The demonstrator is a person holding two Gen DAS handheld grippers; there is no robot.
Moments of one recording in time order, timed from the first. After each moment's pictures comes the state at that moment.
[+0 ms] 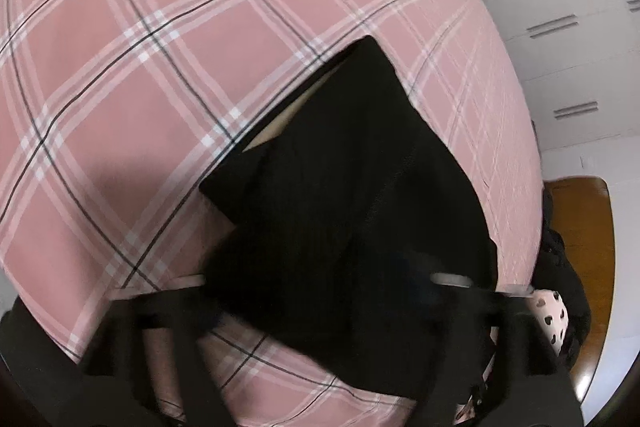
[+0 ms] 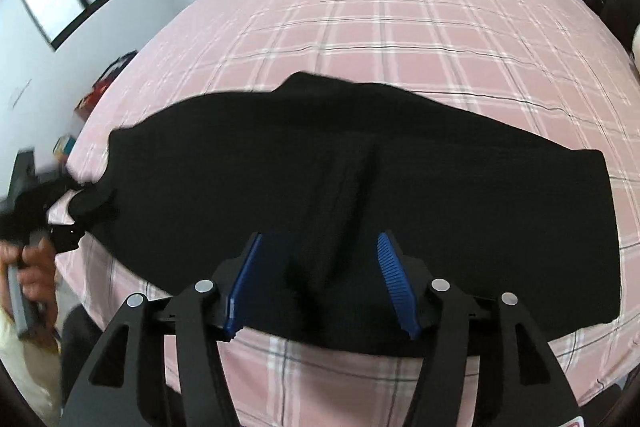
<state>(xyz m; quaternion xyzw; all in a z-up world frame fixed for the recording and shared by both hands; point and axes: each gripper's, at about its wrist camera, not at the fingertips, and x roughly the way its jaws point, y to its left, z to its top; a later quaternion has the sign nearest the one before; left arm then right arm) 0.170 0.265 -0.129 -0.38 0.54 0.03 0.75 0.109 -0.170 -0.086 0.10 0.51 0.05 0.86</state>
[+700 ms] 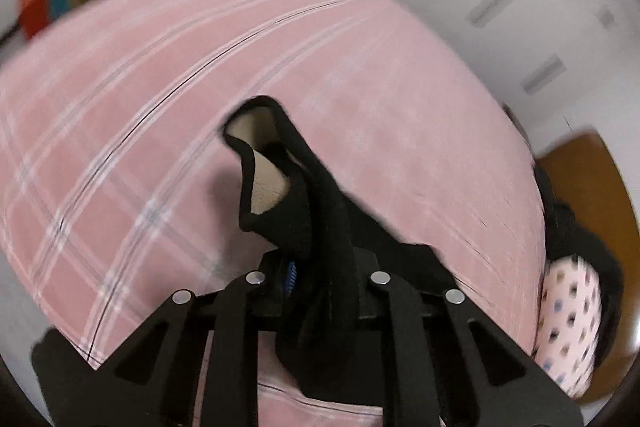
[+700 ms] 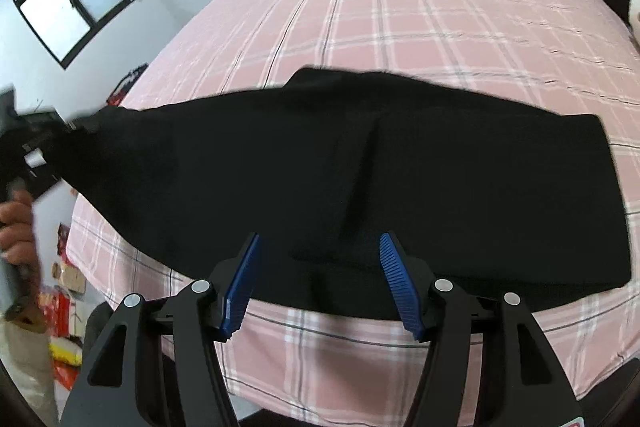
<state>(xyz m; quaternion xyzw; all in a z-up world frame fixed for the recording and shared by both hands) 0.178 0.168 0.007 -0.25 0.45 -0.03 0.86 0.084 -0.204 -0.081 0.16 0.49 0.04 0.86</state>
